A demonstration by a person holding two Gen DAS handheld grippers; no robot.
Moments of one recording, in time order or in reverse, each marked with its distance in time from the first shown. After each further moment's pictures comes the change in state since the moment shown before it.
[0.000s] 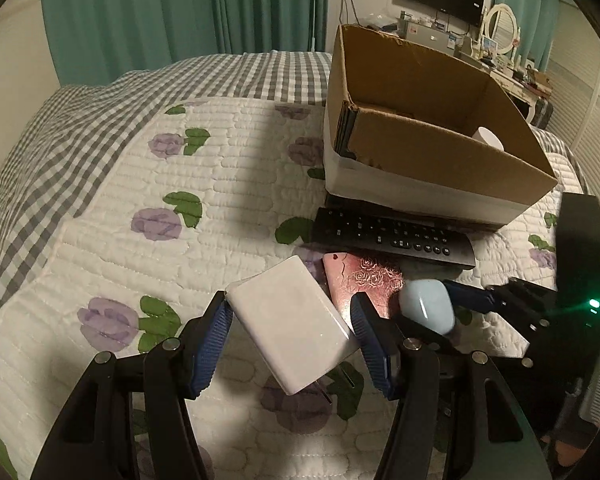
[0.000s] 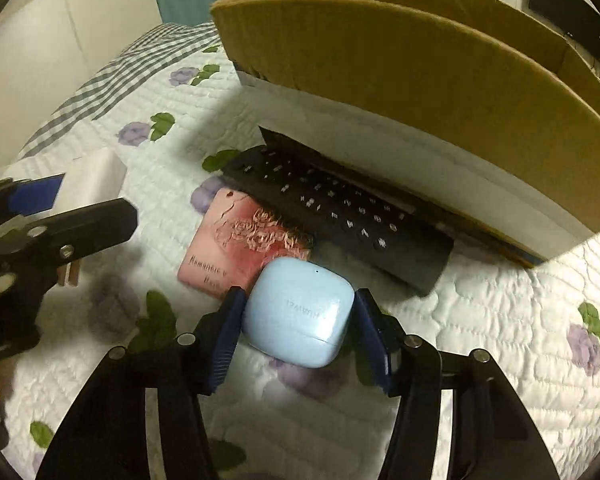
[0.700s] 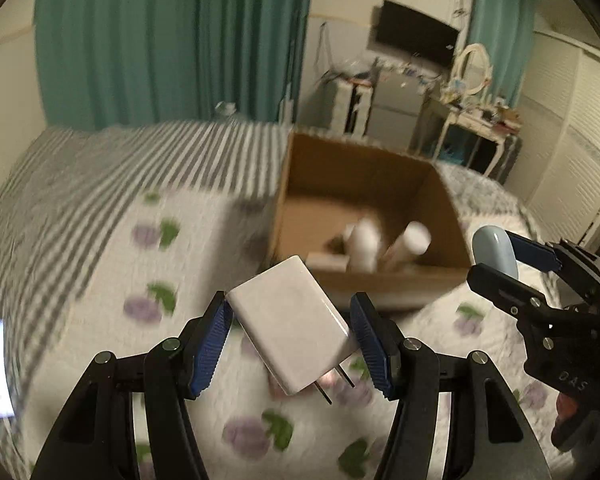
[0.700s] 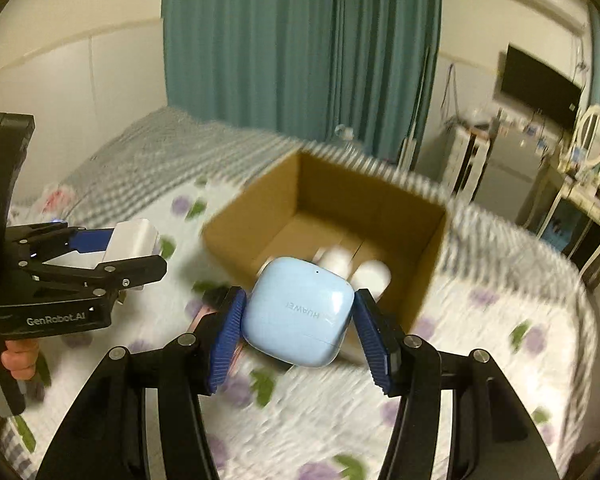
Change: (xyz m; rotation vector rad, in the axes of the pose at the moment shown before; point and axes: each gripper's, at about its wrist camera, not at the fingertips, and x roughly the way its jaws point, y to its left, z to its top) left arm -0.074 -0.028 0.071 0.007 -0.162 -0.116; right arm -0.169 -0.045 0.067 -0.093 -0.325 -0.122
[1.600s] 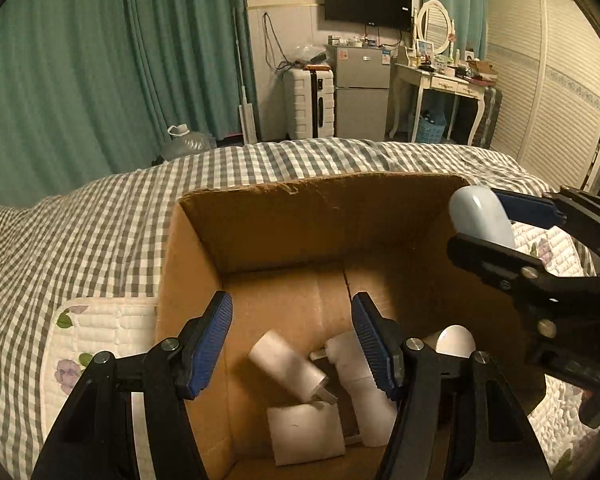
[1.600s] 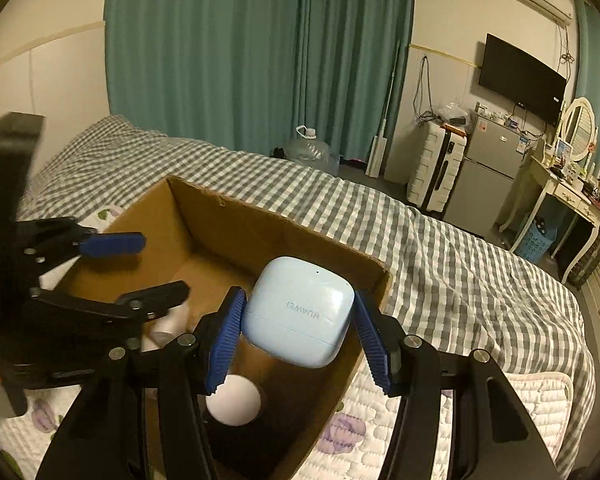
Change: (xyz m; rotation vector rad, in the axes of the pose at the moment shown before) left arm 0.153 -0.050 0.079 0.211 0.023 -0.008; right arm 0.125 -0.095 0.036 0.040 0.047 -0.078
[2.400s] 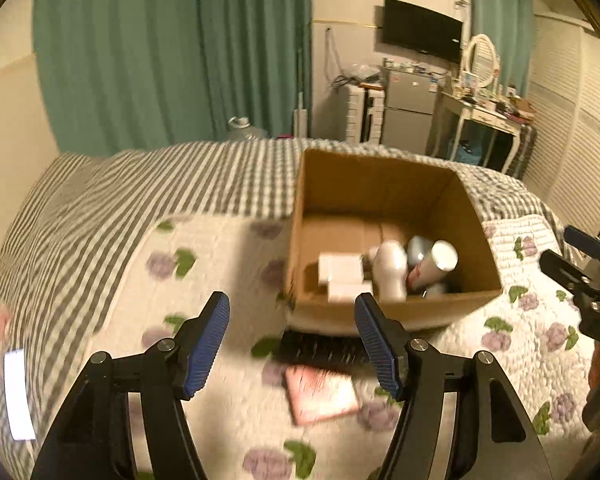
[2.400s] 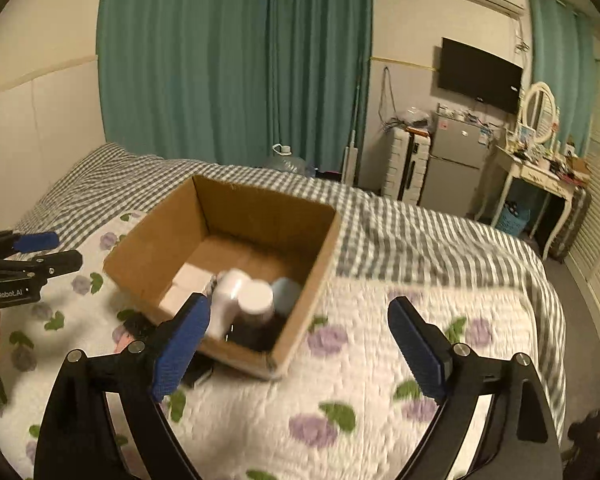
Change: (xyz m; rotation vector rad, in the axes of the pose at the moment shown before) left arm -0.128 0.033 -0.087 -0.179 -0.022 0.123; right arm -0.129 0.004 -0.084 0.125 -0.080 -0.056
